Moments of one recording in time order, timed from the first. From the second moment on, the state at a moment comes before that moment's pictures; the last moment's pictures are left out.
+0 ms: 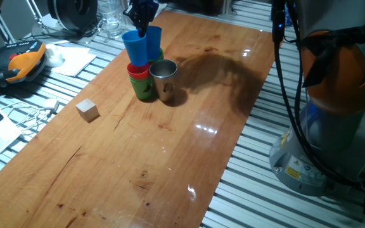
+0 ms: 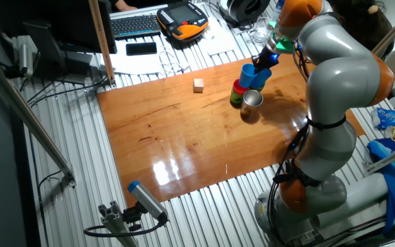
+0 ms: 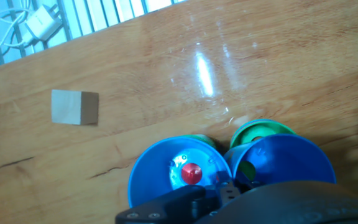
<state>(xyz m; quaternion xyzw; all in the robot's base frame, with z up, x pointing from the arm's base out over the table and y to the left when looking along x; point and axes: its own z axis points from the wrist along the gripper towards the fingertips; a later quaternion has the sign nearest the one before) 0.584 -0.095 0.233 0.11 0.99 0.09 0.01</state>
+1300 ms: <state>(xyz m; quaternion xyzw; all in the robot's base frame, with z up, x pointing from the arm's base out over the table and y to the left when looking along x) 0.585 -0.105 0.230 0.09 0.99 0.05 0.02</state>
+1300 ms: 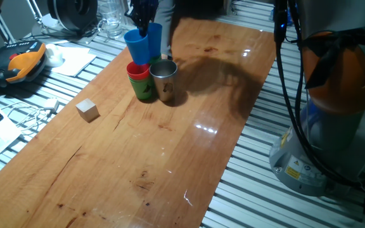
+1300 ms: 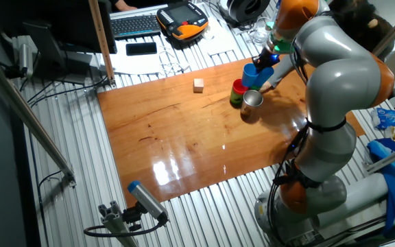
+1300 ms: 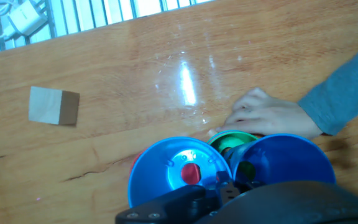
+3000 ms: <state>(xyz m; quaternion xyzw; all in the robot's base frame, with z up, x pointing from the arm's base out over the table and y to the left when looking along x) 0.587 -0.087 0.233 0.10 0.99 0.06 0.01</state>
